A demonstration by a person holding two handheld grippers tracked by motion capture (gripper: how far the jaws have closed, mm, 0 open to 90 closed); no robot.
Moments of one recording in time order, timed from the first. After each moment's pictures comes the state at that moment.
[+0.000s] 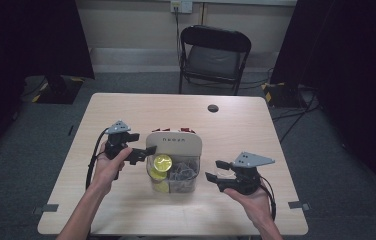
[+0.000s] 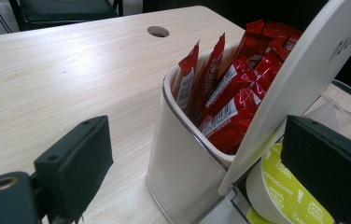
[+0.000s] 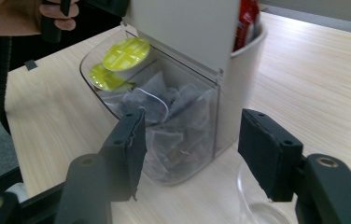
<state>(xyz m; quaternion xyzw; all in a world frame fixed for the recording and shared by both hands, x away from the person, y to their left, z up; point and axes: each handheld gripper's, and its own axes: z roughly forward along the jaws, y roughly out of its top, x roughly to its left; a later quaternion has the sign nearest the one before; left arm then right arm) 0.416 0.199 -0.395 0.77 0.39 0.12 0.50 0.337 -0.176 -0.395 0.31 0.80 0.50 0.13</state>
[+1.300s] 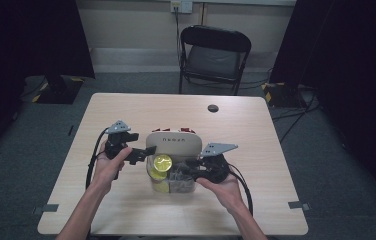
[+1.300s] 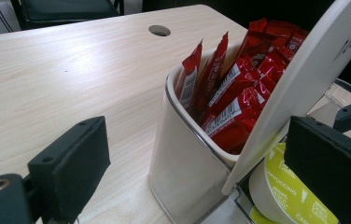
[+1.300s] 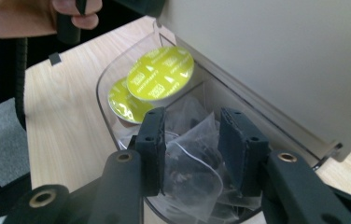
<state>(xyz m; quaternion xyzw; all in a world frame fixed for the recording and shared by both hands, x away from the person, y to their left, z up) 0.417 0.200 -0.395 0.77 0.39 0.12 0.49 0.374 -0.109 -0.407 0.28 0.83 0.49 0.07</state>
